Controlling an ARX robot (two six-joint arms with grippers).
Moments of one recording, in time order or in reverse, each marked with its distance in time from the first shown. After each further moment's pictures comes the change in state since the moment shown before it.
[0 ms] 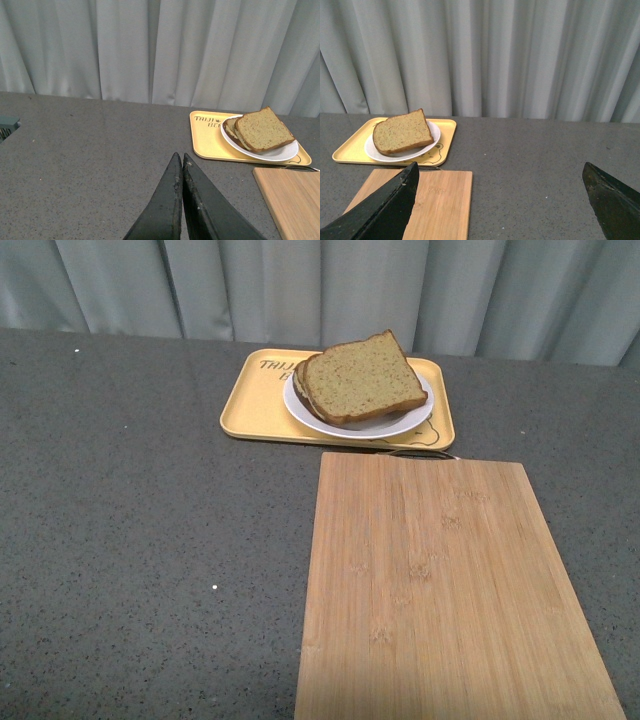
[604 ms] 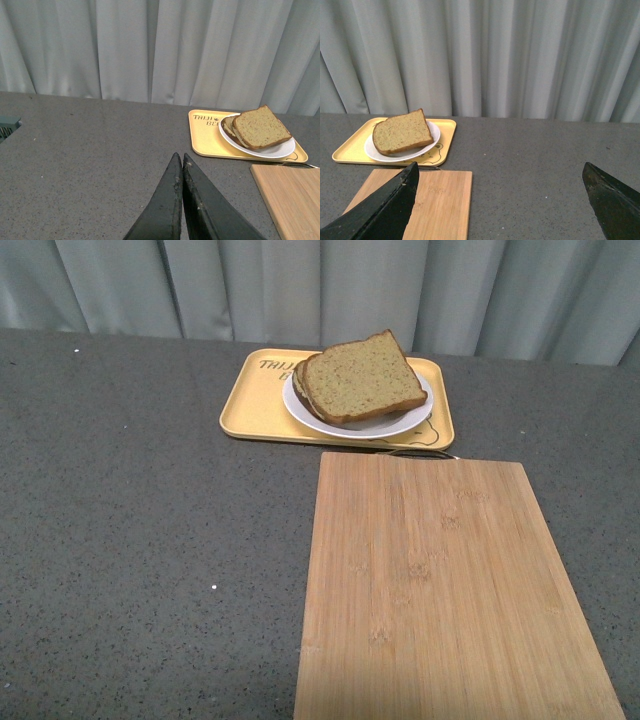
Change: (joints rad) left arm 0.000 -0.196 0.000 -0.202 0.000 0.000; right arm 0.000 0.000 0.000 0.000 0.000 0.000
